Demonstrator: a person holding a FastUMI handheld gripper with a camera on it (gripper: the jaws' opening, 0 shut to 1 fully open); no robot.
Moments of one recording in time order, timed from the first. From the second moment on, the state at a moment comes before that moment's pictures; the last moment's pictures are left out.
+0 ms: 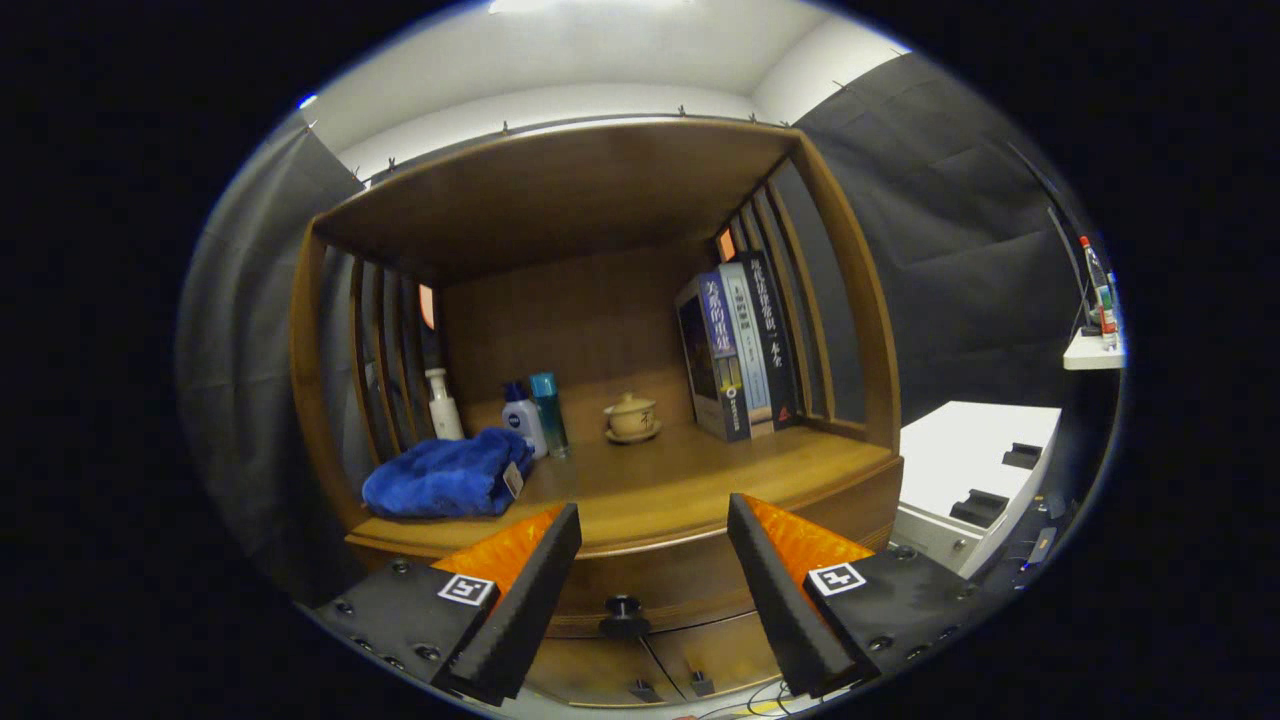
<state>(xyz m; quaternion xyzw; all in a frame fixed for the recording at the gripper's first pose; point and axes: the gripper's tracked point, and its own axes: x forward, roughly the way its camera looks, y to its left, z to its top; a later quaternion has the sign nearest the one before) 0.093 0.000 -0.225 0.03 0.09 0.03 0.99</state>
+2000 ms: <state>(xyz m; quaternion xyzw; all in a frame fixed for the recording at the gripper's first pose) -0.008 0.005 -0.343 0.00 0.25 0.04 0.97</state>
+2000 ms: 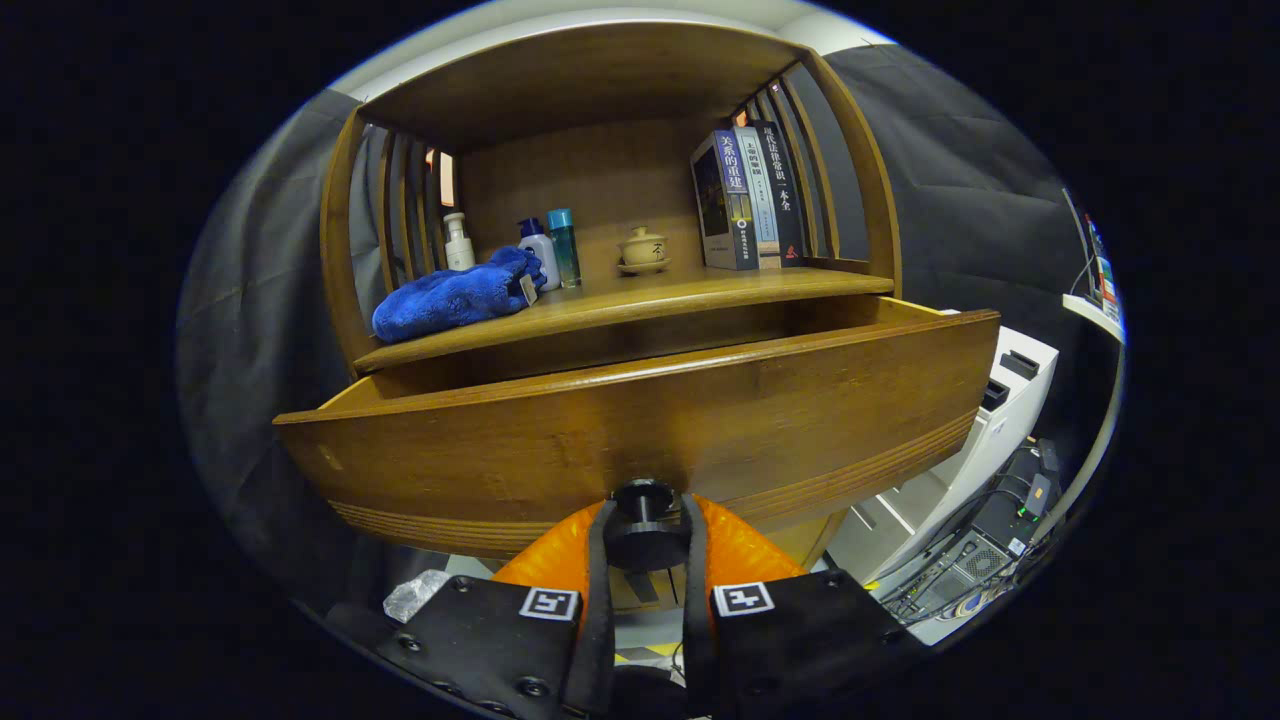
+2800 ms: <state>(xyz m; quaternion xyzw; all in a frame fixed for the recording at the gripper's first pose) -0.074 -0.004 -0.348 -0.01 0.29 0.02 0.96</state>
